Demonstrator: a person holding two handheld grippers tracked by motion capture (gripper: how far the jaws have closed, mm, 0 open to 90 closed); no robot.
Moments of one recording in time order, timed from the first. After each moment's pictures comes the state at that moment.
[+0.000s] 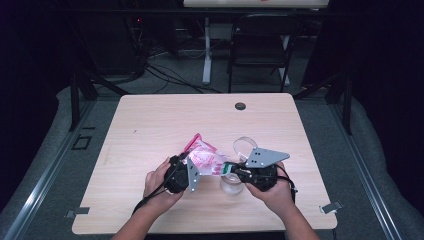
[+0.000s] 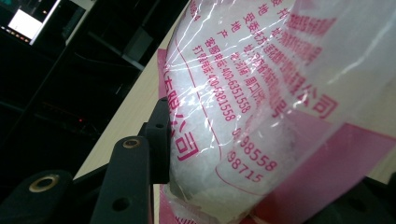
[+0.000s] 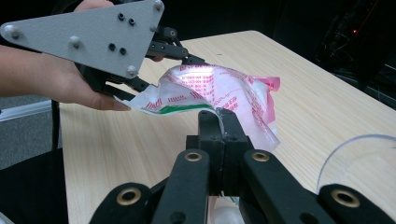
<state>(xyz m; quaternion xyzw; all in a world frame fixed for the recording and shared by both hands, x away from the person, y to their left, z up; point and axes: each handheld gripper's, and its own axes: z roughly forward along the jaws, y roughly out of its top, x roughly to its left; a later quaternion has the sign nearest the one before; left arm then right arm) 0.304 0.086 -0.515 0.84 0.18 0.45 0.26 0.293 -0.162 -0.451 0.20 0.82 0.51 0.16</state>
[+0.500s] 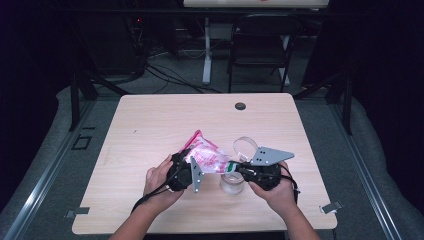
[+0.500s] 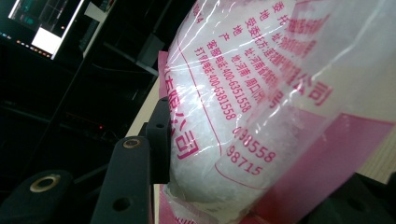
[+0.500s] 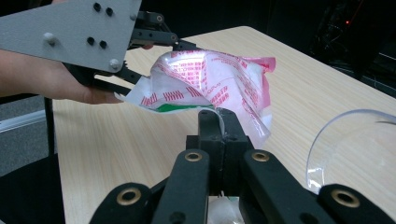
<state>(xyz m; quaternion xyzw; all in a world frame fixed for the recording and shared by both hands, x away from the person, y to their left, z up) 0.304 0.081 -0.509 0.83 0.16 0.48 0.23 0.296 -0.172 -0.458 0.23 0.81 0.51 0.16</state>
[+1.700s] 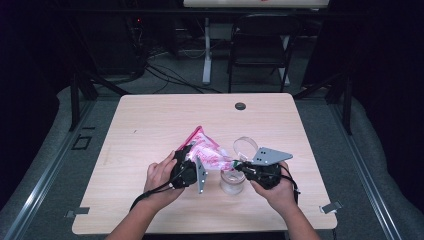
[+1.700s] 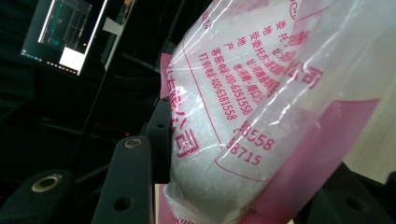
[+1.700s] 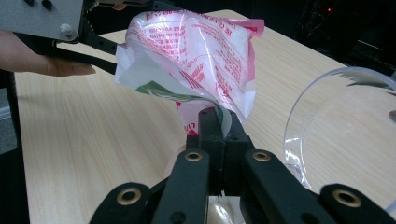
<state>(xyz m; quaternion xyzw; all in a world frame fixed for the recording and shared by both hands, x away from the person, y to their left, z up) 0.307 0.072 -0.504 0.82 0.12 0.52 0.19 0.306 -0.179 -0.476 0.25 0.81 0.49 0.18</state>
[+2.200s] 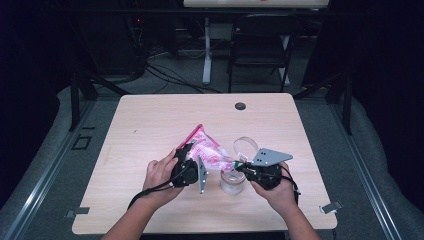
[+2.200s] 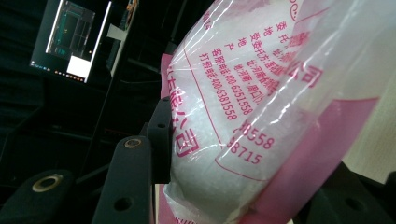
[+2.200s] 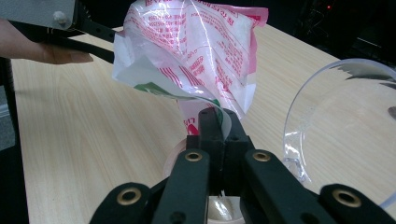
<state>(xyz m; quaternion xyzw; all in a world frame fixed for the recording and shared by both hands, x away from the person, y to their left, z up) 0.307 0.070 -0.497 0.82 0.09 0.53 0.17 0.305 -0.180 -0.478 0.25 0.82 0.49 0.18</state>
